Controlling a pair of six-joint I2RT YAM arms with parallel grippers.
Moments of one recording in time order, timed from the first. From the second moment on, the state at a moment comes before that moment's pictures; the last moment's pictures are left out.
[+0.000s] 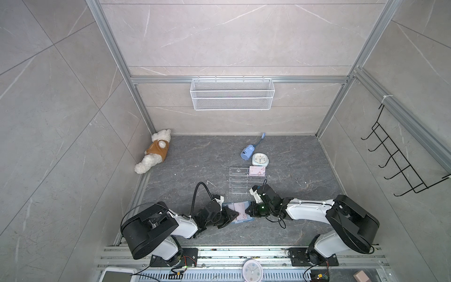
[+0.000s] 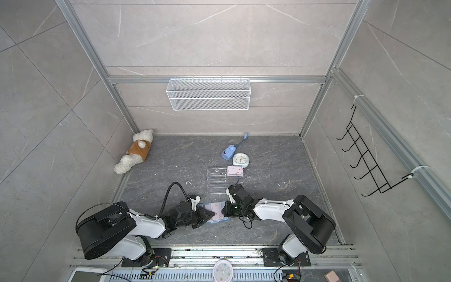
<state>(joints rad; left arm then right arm) -0.92 1.48 0.21 0.71 0.25 -1.35 0.78 1.53 0.57 0.05 -0.35 0.77</state>
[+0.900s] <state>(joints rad) -0.92 1.38 0.19 0.64 0.24 -1.34 0.78 1.53 0.57 0.05 -0.35 0.77</state>
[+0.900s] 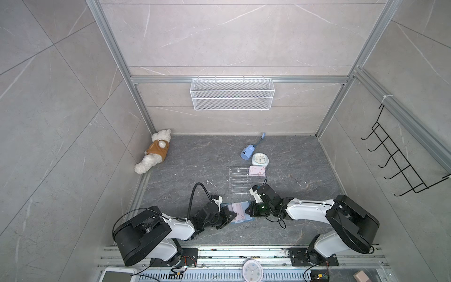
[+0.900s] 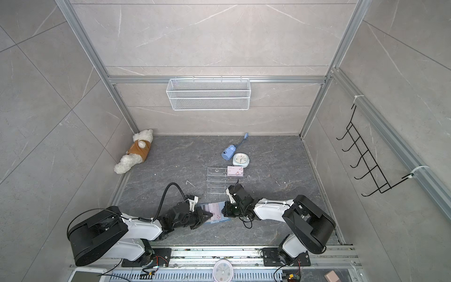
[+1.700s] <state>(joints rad) -0.92 0.91 0.23 0.18 0.15 -1.25 0.78 1.43 0.64 -0.08 -0.36 0.77</state>
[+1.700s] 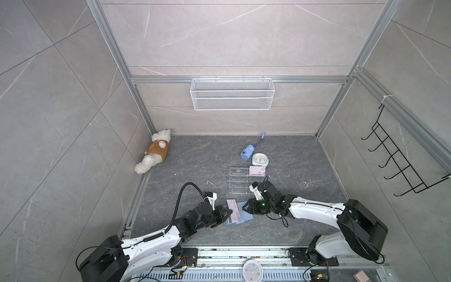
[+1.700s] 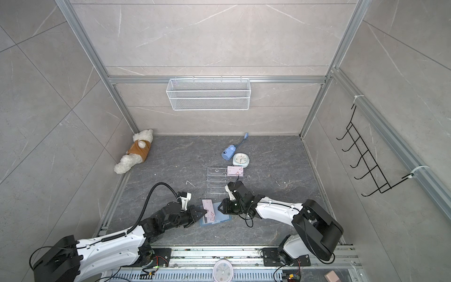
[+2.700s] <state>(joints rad) -0.92 1.22 0.60 0.30 0.20 -1.16 0.27 1.07 0.78 -0.38 -0.55 0.65</state>
